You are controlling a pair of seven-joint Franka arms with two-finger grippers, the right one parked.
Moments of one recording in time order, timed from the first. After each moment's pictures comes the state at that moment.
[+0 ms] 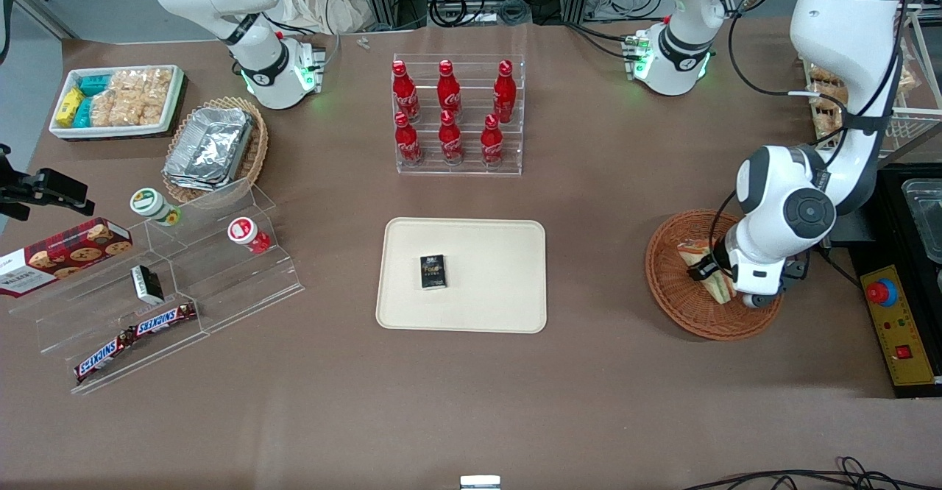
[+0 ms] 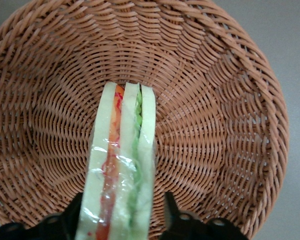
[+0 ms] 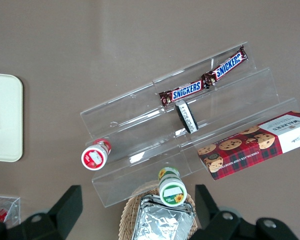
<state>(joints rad) 0.10 0.36 -0.17 -2.08 0.14 2.38 -0.76</state>
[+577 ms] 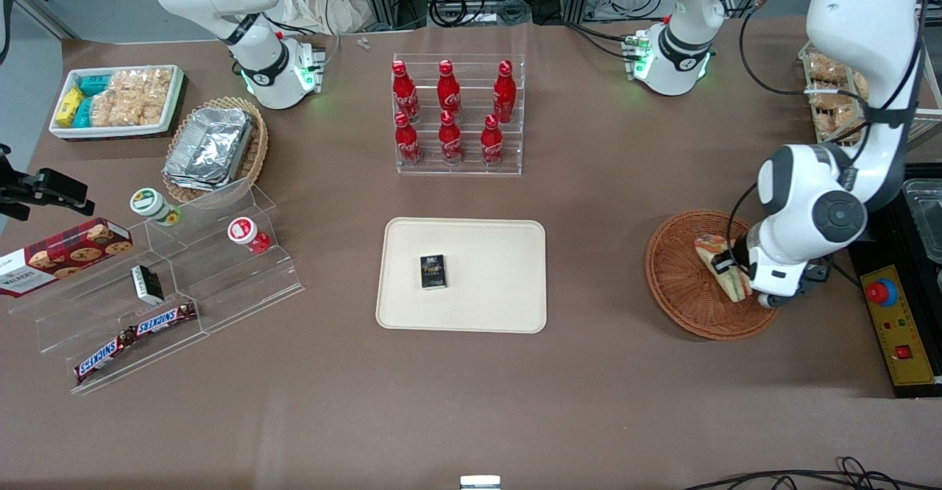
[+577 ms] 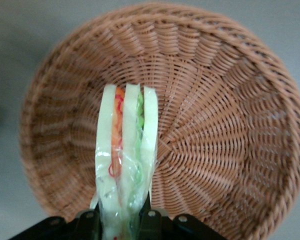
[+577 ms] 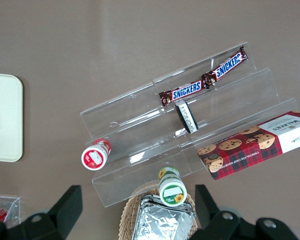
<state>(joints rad) 0.15 0.32 -0.18 -1.99 0.14 2.18 -0.56</state>
